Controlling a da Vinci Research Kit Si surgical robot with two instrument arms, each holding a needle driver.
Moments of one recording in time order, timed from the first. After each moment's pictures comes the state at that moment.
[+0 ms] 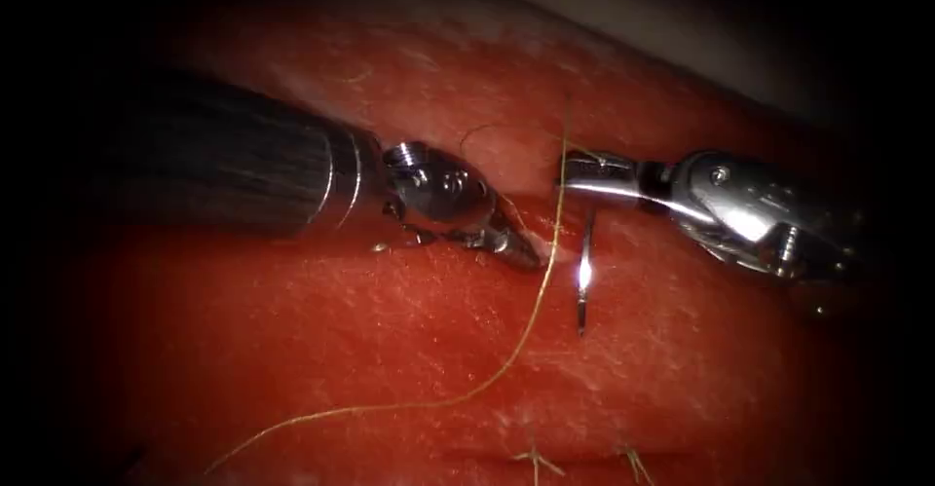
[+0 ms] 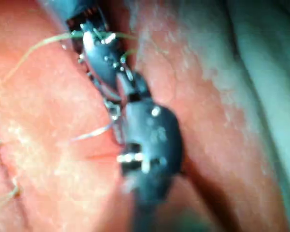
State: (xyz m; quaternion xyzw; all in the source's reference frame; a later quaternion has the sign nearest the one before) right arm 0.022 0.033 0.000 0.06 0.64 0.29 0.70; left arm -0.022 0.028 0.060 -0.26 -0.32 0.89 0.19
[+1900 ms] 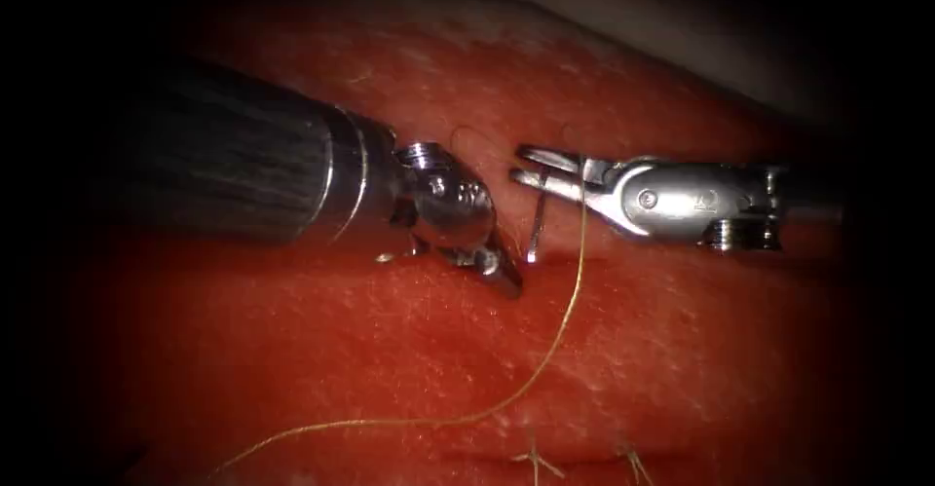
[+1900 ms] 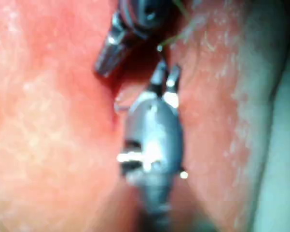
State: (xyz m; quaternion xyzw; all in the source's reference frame) right arm 0.025 0.031 0.008 -0.07 0.64 0.19 0.74; left arm -0.023 0.027 0.052 -0.26 -0.39 0.87 0.16
